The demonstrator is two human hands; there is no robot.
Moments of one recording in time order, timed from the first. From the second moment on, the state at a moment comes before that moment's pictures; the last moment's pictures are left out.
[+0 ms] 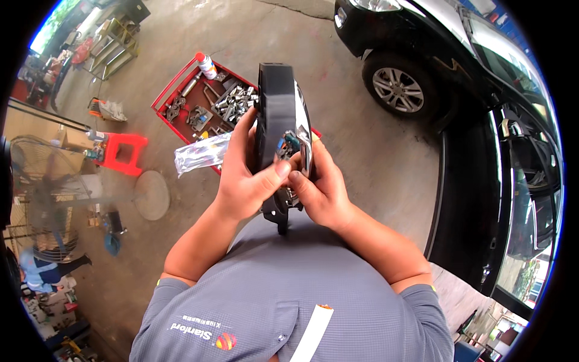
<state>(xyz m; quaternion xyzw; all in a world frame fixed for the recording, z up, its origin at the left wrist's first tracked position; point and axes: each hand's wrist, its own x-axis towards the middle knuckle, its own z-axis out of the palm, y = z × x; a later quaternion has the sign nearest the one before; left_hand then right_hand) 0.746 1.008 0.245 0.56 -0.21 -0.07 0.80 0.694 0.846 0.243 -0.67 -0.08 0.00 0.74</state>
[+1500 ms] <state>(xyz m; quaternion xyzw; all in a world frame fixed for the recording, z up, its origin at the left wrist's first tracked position) 0.705 1.020 0.211 0.55 -0.13 -0.31 0.76 0.704 0.811 0.213 -0.40 0.09 -0.05 0.91</state>
